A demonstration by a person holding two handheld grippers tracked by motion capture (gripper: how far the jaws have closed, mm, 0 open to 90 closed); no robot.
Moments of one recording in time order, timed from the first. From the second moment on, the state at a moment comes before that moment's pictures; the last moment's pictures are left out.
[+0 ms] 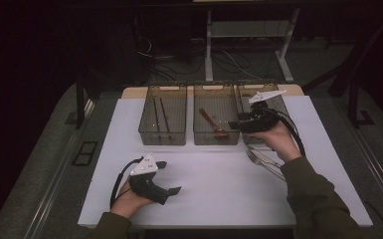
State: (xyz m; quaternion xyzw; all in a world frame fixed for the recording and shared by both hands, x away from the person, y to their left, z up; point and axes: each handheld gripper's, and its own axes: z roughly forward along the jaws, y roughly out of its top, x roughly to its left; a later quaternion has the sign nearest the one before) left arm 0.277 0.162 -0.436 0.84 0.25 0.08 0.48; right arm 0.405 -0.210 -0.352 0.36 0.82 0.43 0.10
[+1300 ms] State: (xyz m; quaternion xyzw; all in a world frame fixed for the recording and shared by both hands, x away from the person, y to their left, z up) left arm 0.275 0.162 -0.434 0.84 0.25 0.08 0.48; right arm 0.335 -0.291 -0.376 0.34 0.86 0.37 0.07
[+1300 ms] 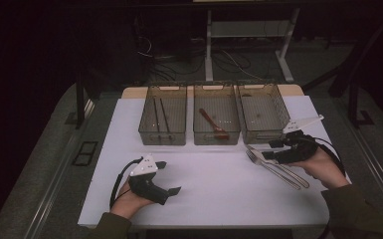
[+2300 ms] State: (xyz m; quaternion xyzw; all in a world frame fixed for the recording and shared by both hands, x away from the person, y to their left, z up) left arm 0.275 0.160 -0.435 0.84 0.25 0.08 0.48; right arm 0.355 -0.311 -0.415 0.35 0.92 0.16 0.01
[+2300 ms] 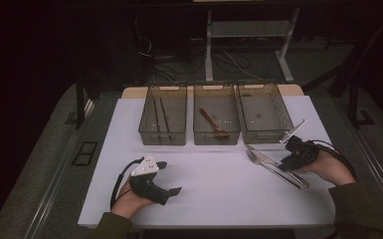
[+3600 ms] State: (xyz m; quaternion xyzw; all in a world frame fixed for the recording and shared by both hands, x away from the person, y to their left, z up) left arm 0.275 0.160 -0.435 0.84 0.25 0.09 0.48; right arm 0.365 -0.292 -0.418 0.33 0.94 0.08 0.01
